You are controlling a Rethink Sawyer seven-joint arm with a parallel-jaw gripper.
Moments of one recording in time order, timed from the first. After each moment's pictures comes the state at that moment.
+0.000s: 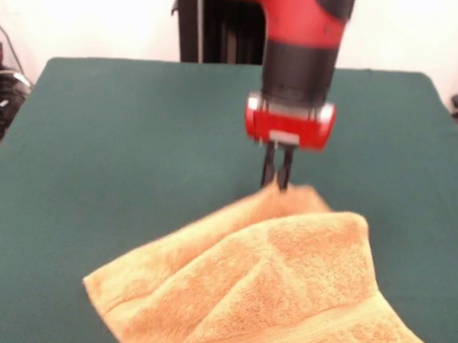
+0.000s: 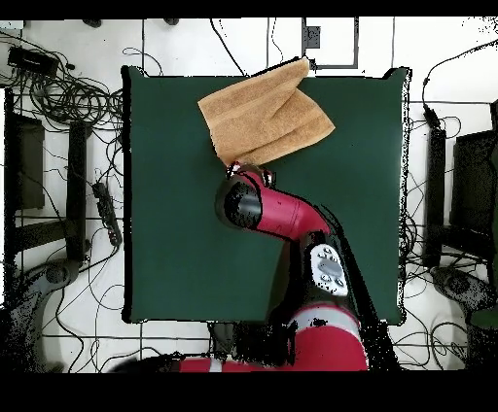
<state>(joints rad) -0.09 -0.49 -0.06 1.66 0.16 0.11 1.74</state>
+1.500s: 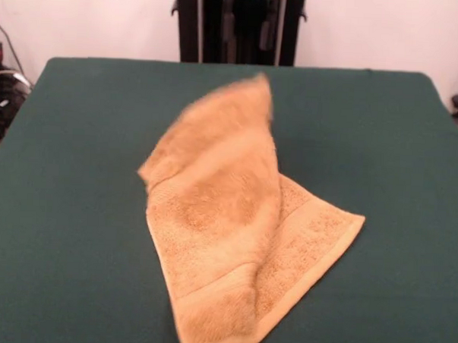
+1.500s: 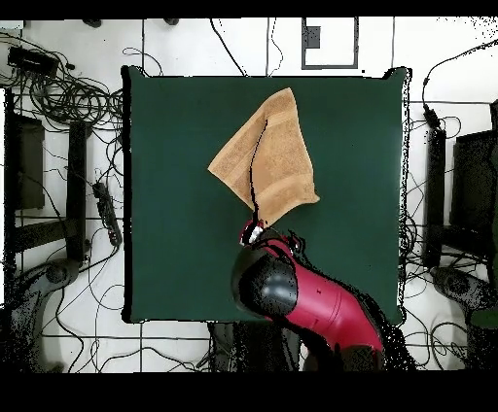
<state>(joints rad) -0.22 -0.93 -0.06 2.11 0.16 0.18 1.74</state>
